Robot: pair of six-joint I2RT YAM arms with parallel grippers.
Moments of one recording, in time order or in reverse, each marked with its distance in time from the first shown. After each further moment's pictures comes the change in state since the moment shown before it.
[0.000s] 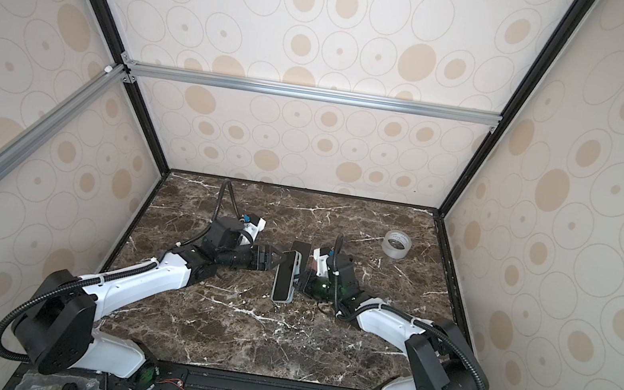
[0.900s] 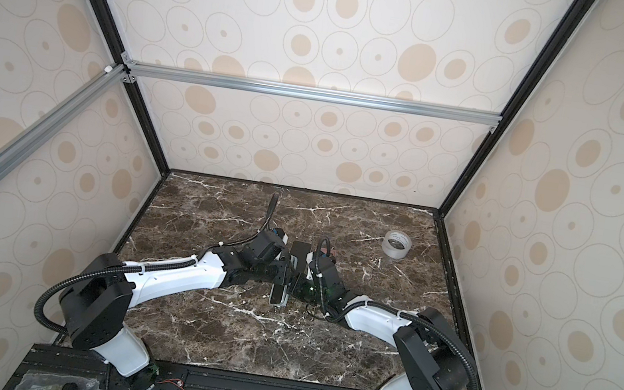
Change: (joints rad) left arm -0.206 0.214 0.201 -0.212 -0.320 -0.042; right arm 0.093 0.083 0.051 -0.043 0.179 0.016
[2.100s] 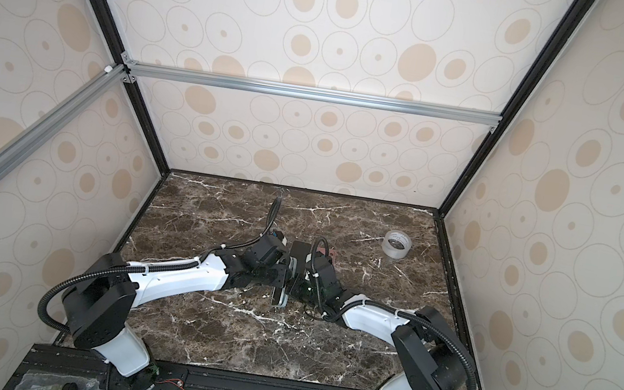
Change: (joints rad) left arm -0.013 0.000 -0.022 -0.007 -0.050 -0.008; right arm 0.021 0.013 0.017 -0.038 0.053 0.030
